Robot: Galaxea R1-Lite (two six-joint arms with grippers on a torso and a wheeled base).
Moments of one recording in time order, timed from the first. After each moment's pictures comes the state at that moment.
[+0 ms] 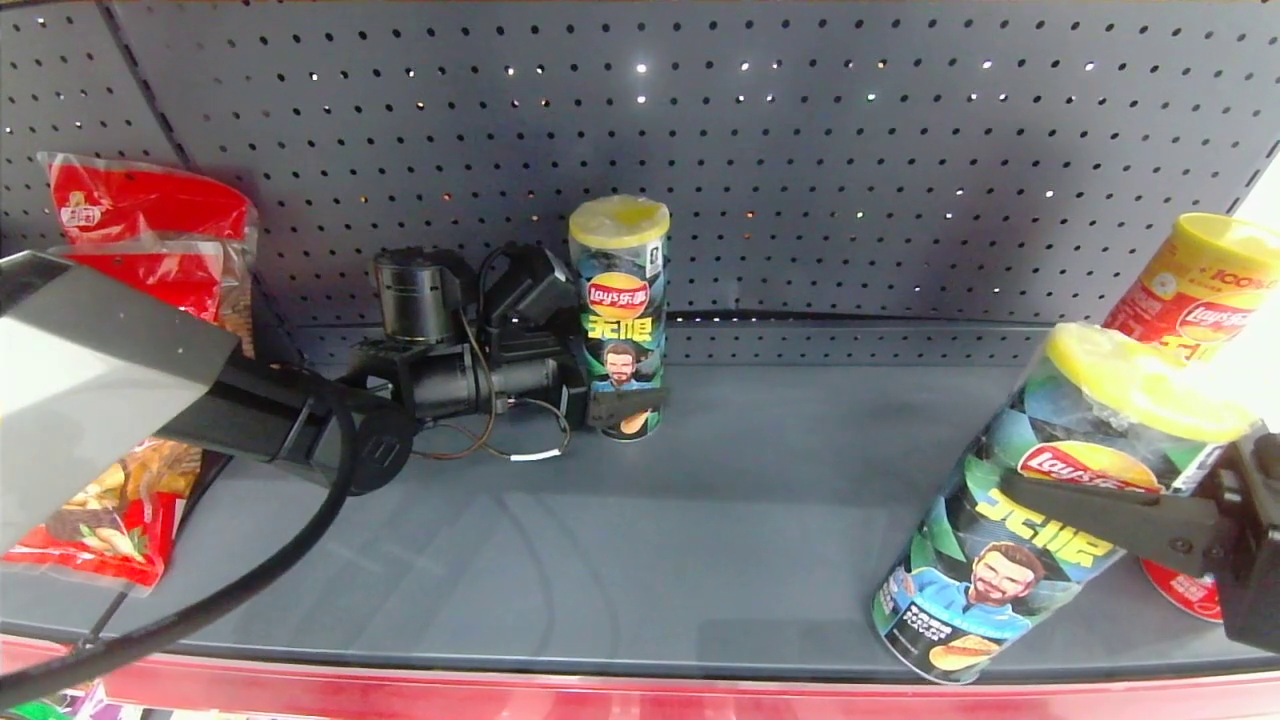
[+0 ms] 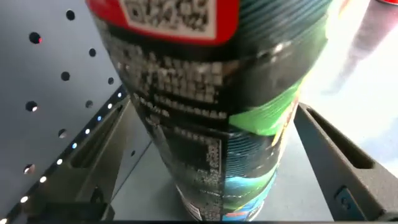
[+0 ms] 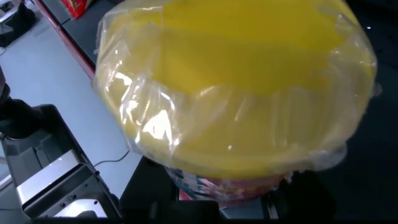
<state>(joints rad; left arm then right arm) -0.40 2.06 -1.12 -0.82 -0.73 0.30 0.41 1.09 -0.64 -0.18 0.42 -0.04</state>
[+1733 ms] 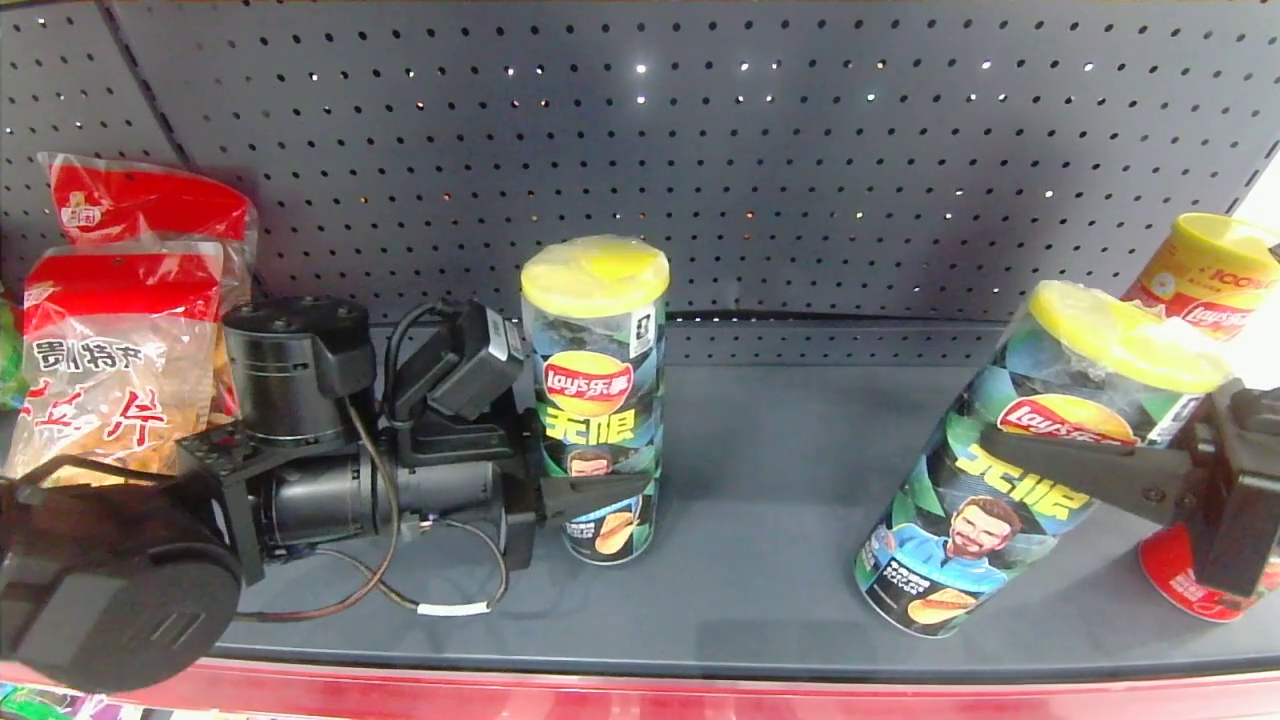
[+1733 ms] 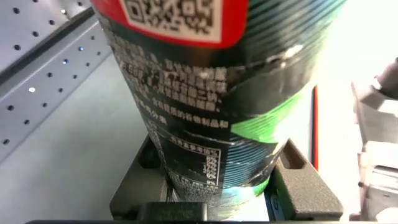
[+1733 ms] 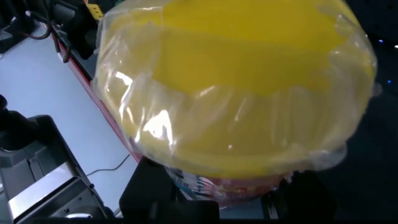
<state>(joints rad) -0.52 1.69 -0.67 -0.82 -0.70 0.26 0.41 1.14 -0.70 -0.21 0.42 -0.04</state>
